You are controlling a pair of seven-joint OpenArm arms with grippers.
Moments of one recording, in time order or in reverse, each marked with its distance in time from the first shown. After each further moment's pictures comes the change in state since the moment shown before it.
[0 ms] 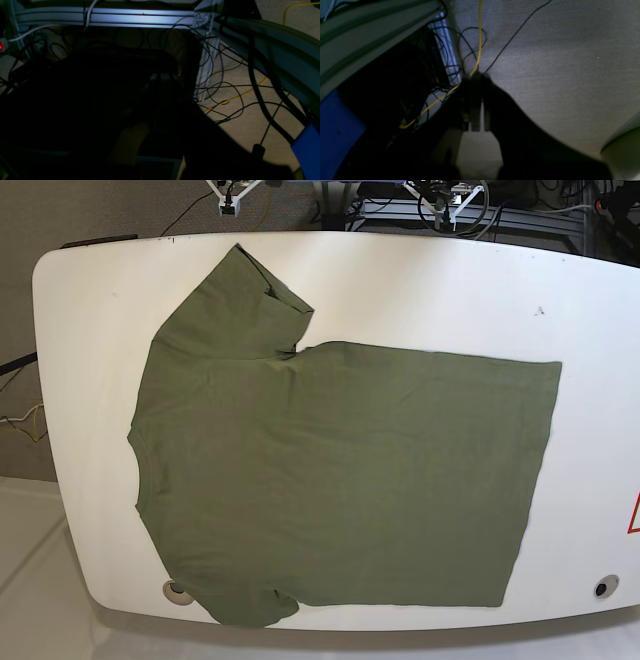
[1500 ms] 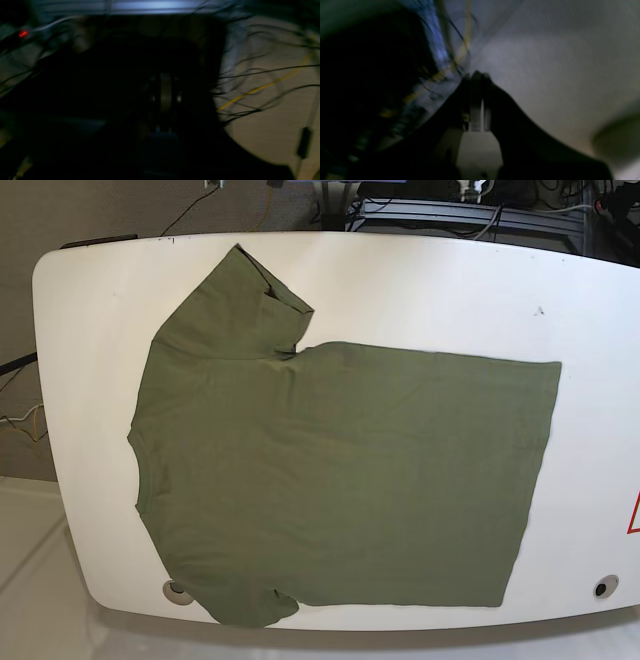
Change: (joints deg) left arm 16.5 -4.7 1.6 20.7 -1.3 0.7 3.0; right arm -7.3 2.5 0.1 3.2 -0.2 0.2 1.7
